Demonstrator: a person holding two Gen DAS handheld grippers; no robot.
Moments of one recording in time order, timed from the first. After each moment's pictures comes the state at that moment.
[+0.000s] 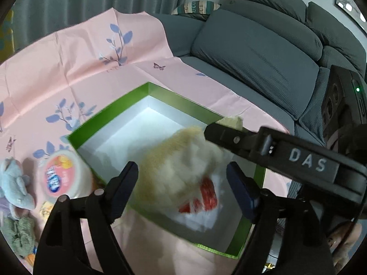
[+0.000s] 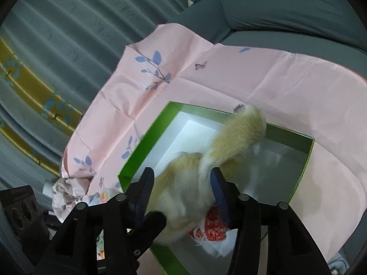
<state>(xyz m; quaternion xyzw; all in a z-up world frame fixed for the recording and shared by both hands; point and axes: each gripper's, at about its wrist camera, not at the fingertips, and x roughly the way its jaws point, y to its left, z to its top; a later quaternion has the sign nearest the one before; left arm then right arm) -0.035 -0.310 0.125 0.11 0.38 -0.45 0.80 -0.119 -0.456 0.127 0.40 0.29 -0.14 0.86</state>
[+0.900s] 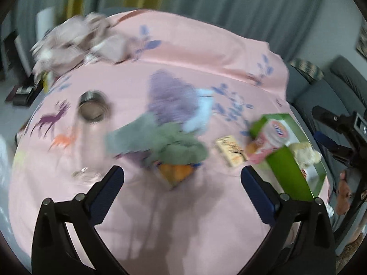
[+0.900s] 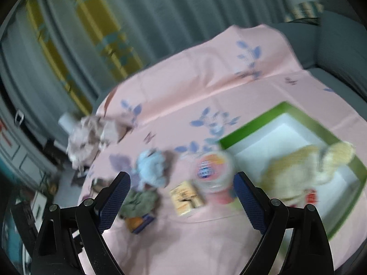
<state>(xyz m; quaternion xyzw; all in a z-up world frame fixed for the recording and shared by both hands) -0.030 0.009 0.123 -0.09 0.42 -0.16 0.89 -0.054 -0.278 0.195 0.22 0.35 0.01 0.91</state>
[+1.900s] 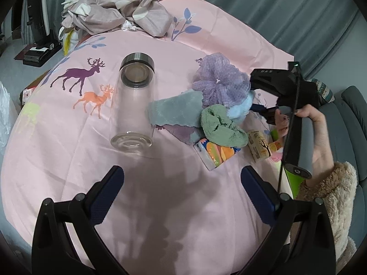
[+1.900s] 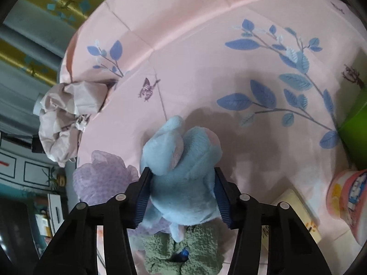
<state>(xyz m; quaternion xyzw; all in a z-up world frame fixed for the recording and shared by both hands) -0.034 0.071 0.092 -0.16 0.46 -0.14 0.87 0.126 -0.198 0.074 0.31 0.52 0.00 0.80</state>
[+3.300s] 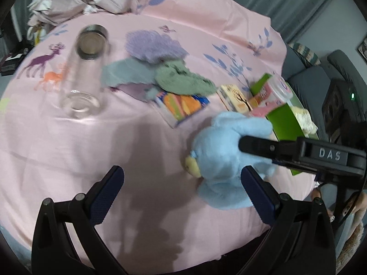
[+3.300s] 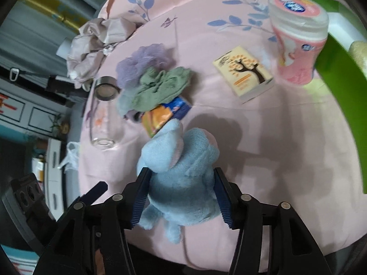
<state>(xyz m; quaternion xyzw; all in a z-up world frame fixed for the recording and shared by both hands) -0.061 0.009 0.064 -0.10 0.50 -0.22 0.83 -0.048 -0.182 0.076 0.24 0.57 0.09 0.78</state>
